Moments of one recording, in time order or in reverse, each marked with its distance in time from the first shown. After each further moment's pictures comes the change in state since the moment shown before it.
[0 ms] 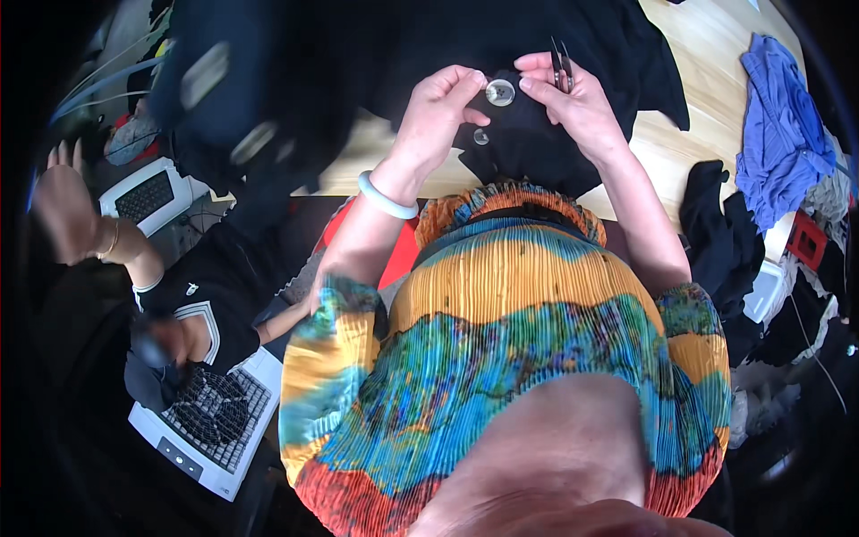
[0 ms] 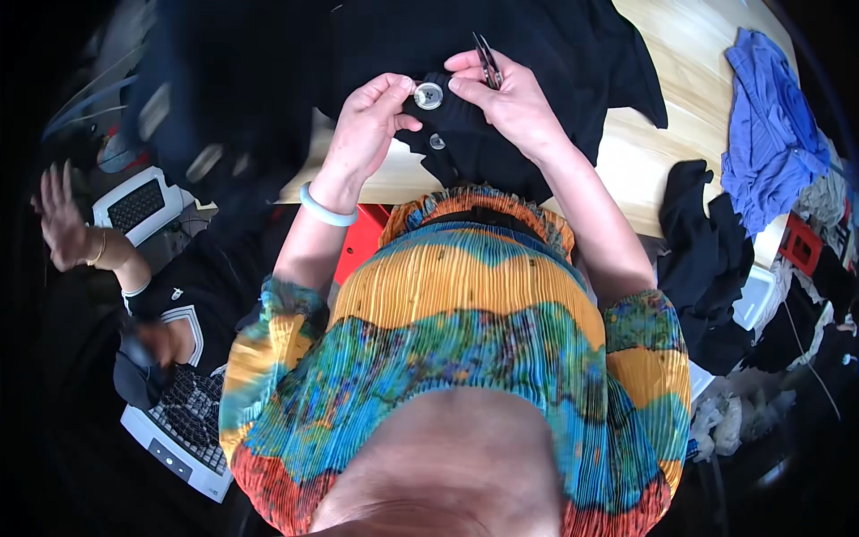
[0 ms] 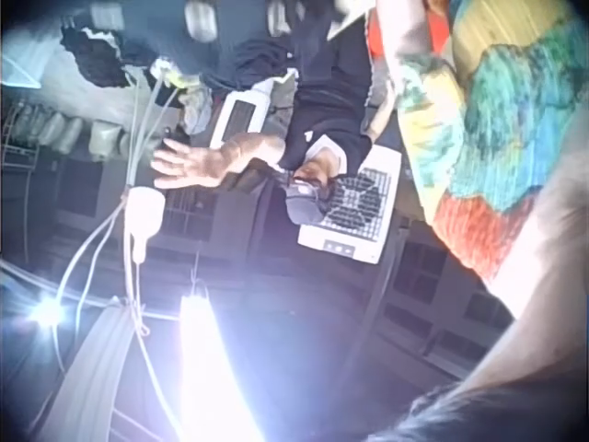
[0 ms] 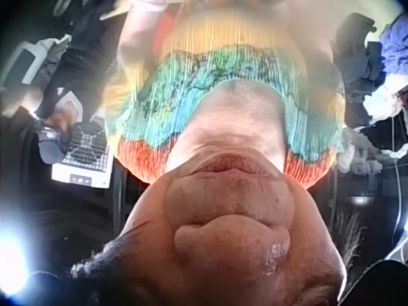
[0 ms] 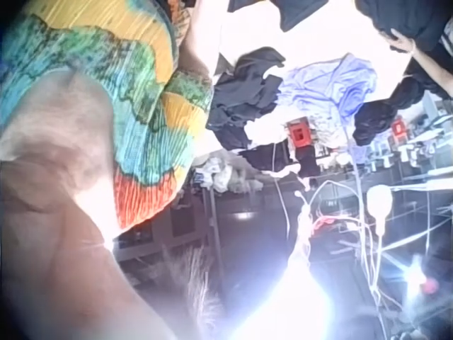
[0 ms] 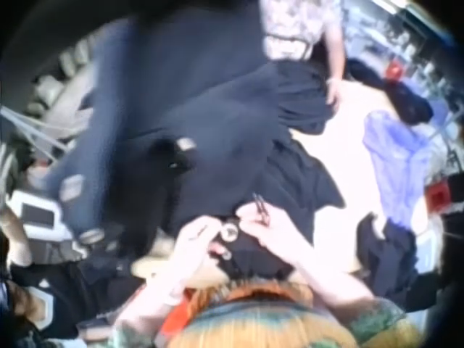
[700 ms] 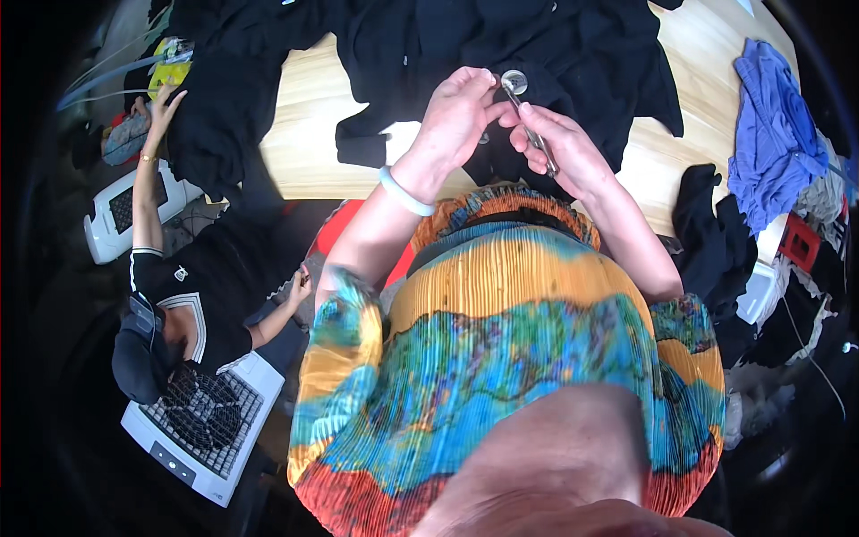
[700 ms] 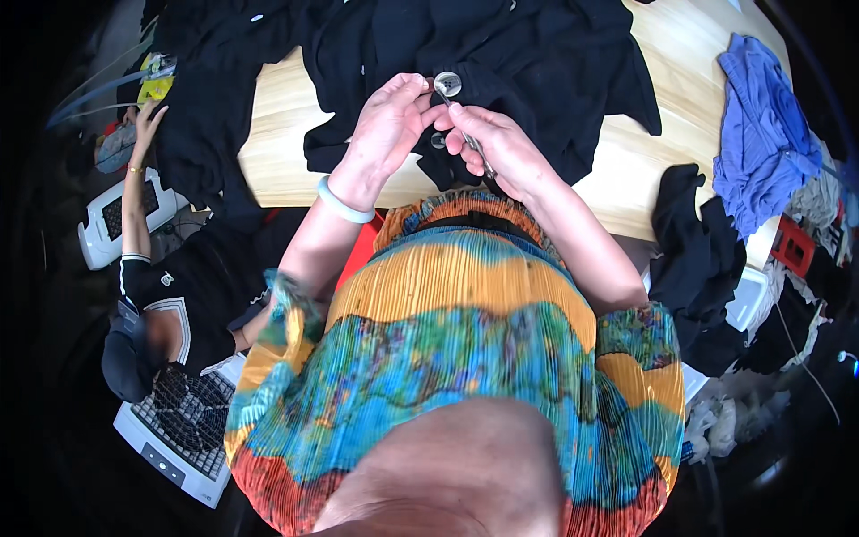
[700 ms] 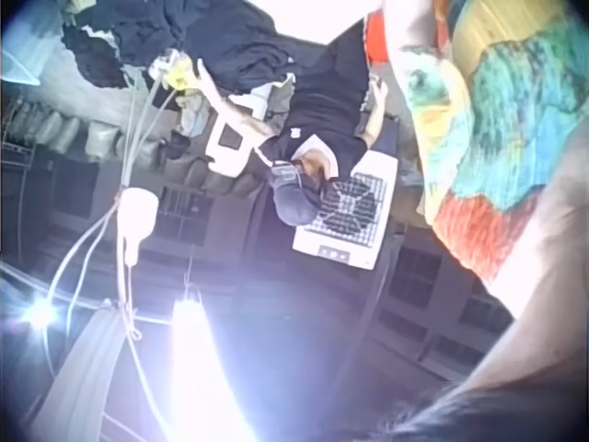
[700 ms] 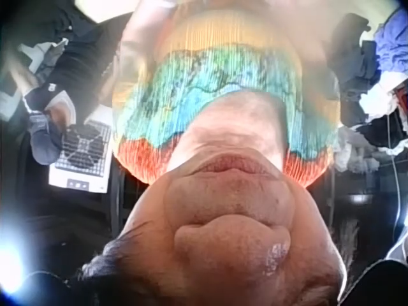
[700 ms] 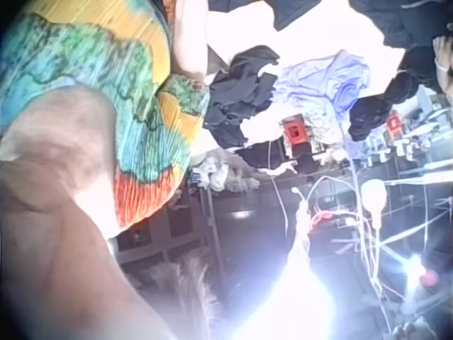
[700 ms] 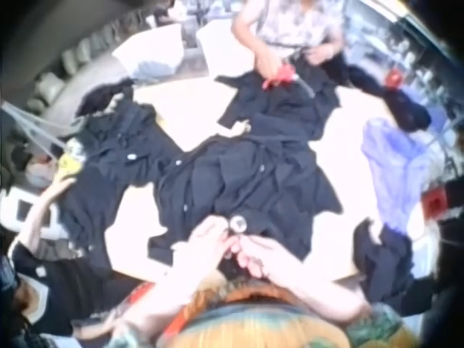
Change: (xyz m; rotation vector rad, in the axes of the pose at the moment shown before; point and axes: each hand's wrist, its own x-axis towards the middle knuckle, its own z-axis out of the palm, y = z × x) left_hand -0.002 -0.006 0.022 -0.427 0.007 -0.039; right_hand -0.041 -0.002 0.021 0.325 -0.133 0.315
